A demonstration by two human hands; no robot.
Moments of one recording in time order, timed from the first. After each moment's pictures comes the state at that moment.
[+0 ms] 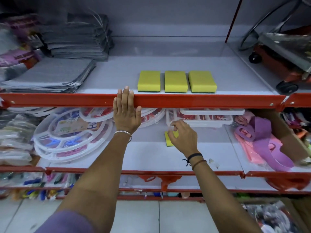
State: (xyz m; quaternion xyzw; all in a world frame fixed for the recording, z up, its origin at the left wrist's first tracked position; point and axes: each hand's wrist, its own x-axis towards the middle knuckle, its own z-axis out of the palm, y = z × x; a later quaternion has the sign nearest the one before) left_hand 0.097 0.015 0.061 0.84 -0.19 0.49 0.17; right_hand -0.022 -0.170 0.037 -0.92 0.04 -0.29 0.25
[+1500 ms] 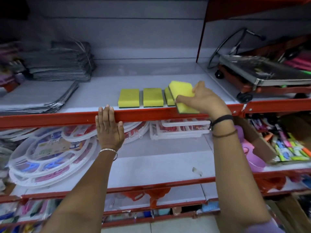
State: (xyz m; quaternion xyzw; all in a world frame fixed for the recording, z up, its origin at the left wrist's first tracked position) left_hand 0.077 0.008 0.069 0.87 -0.16 0.43 0.20; right_hand -0.050 -0.247 0.255 -0.93 0.23 -0.08 0.28
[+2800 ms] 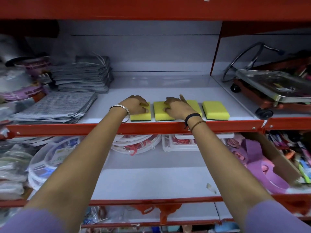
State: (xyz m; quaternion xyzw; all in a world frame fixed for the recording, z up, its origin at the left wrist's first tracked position) left_hand 0.151 -0.017 0.227 0.94 -0.31 -0.03 0.12; right_hand 0.069 -0.201 0.219 -0.99 0.02 -0.02 0.10
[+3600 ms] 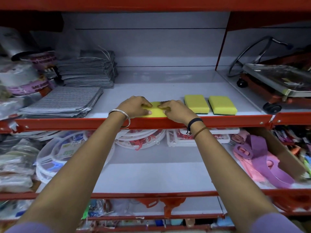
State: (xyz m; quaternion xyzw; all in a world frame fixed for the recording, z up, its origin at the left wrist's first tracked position) left_hand 0.122 0.013 0.222 0.93 -0.34 -0.01 0.15; right_hand 0.048 -0.161 0.208 -0.97 -0.01 -0.05 0.23
